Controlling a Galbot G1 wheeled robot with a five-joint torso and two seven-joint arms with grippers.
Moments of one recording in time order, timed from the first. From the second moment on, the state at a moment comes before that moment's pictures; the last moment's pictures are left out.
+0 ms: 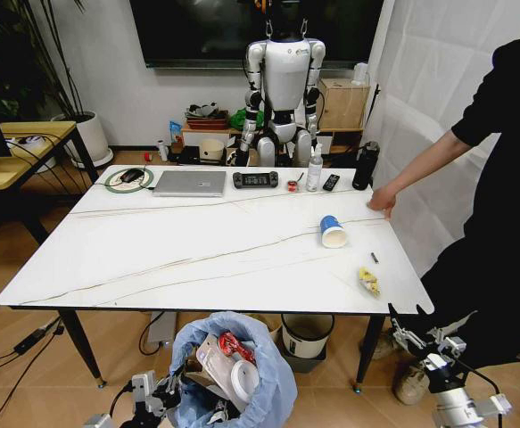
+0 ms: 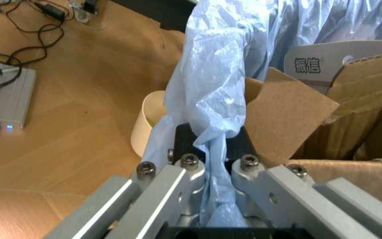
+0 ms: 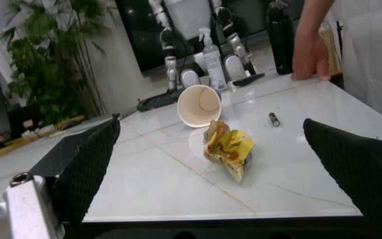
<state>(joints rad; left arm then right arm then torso) 1.89 -1.36 -0.63 -2.03 -0.62 0.18 0.21 -1.50 1.38 0.87 1.54 0.67 0.31 -0.76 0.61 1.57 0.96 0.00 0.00</state>
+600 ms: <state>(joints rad) 1.90 -1.39 -0.64 -2.04 -0.61 0.18 0.21 -1.34 1.19 0.66 1.47 0.47 0.16 -0.44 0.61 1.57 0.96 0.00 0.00</state>
